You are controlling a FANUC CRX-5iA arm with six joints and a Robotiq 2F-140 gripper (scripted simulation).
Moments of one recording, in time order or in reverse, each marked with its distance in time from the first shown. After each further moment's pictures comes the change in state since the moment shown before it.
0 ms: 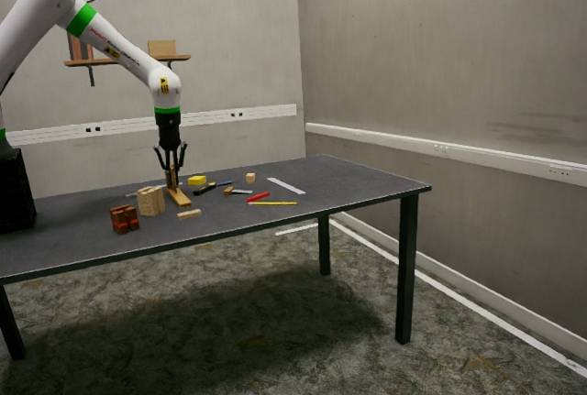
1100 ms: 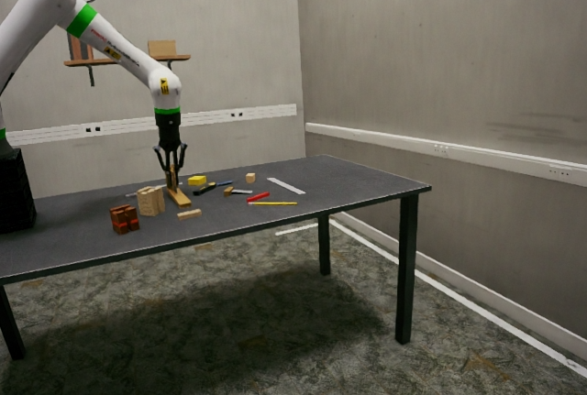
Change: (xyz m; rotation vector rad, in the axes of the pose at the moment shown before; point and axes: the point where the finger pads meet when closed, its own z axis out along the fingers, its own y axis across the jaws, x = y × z) arm 0.000 0.000 0.003 0.000 0.000 0.000
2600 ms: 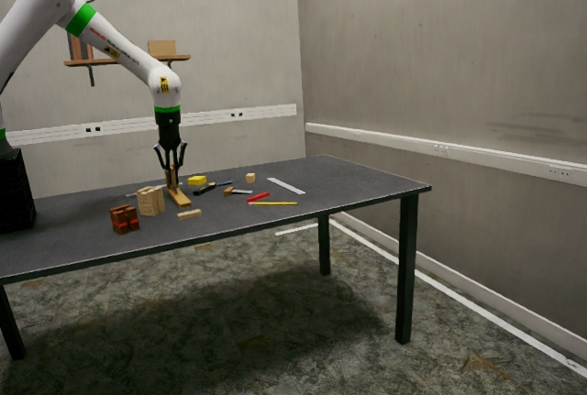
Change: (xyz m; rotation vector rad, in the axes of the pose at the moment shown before) arm 0.000 0.000 -0.006 0.000 0.000 0.000
